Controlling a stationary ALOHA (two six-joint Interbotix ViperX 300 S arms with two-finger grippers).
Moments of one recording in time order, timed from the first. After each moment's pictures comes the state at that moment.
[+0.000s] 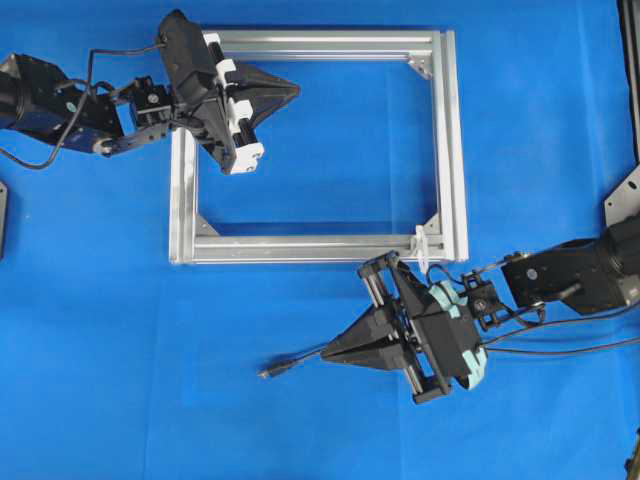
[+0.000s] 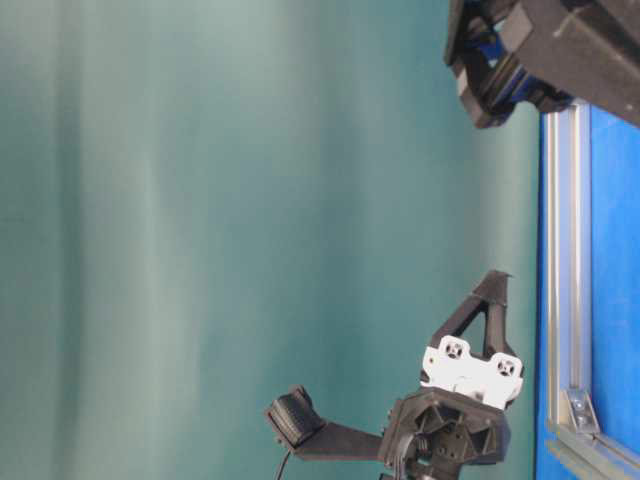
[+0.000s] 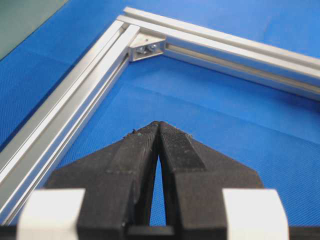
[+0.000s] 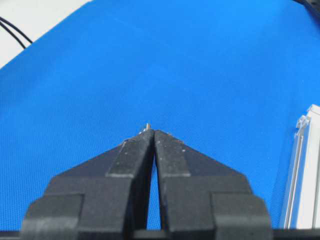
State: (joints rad) left arm 0.28 0.16 0.84 -0.11 -0.78 0.00; right arm 0.28 0.16 0.83 -0.11 -0.78 0.00
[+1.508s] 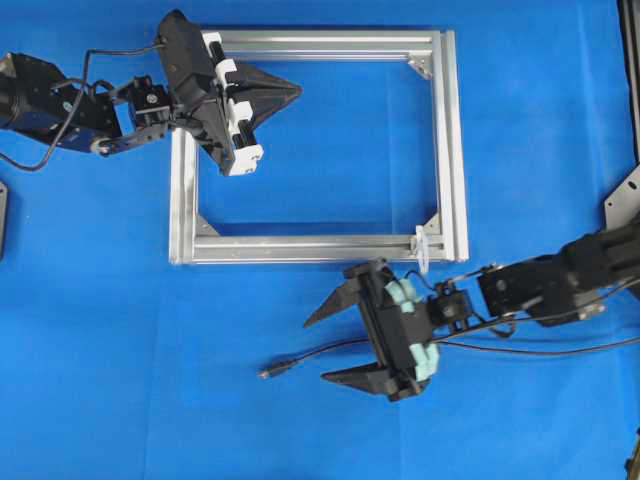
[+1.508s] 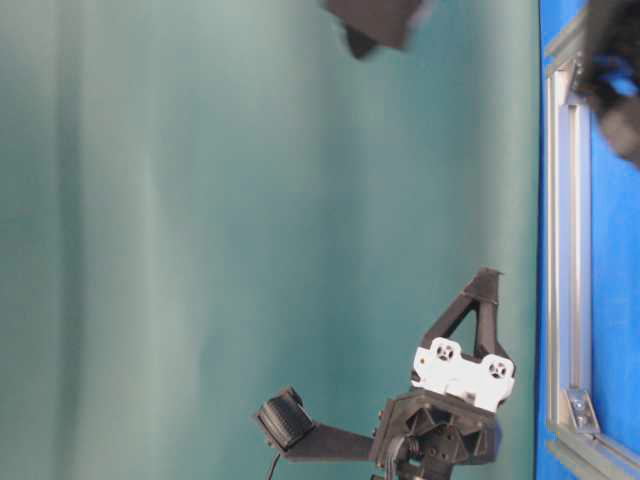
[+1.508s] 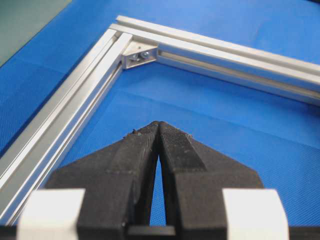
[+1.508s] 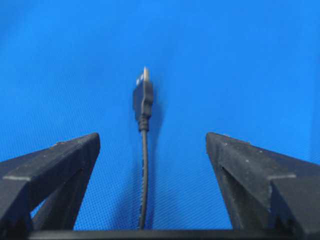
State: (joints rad) left arm 0.28 0.14 0.84 -0.09 -0.77 0.00; right arm 0.29 0.34 0.75 -0.01 -0.74 0.07
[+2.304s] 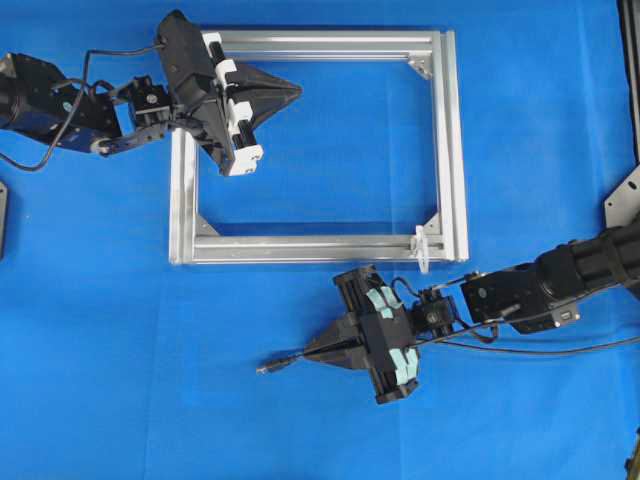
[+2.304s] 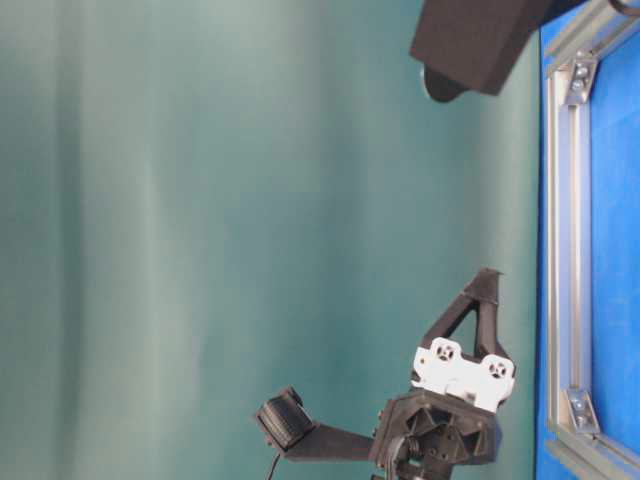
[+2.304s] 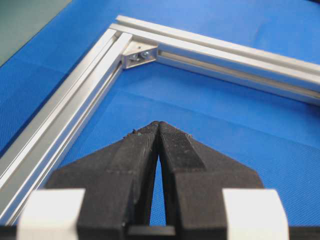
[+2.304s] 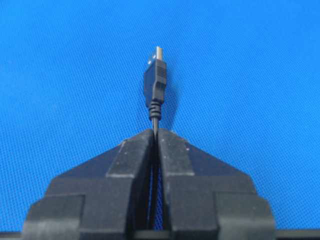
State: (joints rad) left arm 0.28 0.14 0.84 -0.09 -0.77 0.00; right arm 0.29 0.40 0.72 0.00 -0.73 0.08
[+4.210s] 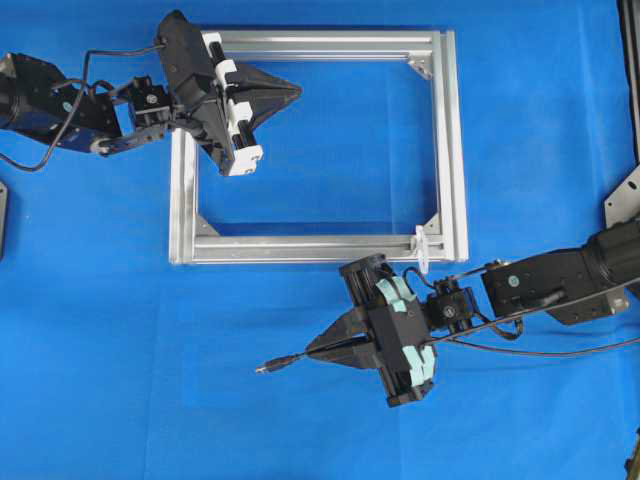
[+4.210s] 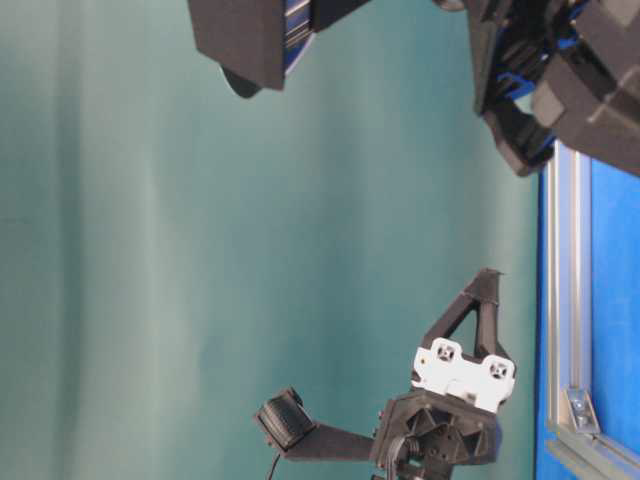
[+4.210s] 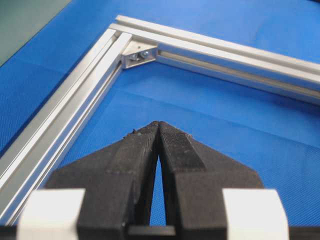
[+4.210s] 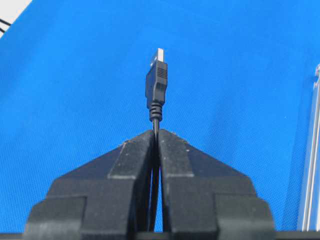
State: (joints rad) left arm 0.28 0.14 0.84 -0.09 -0.77 0.01; right arm 0.29 0.17 0.72 -0.01 -0.48 0.08
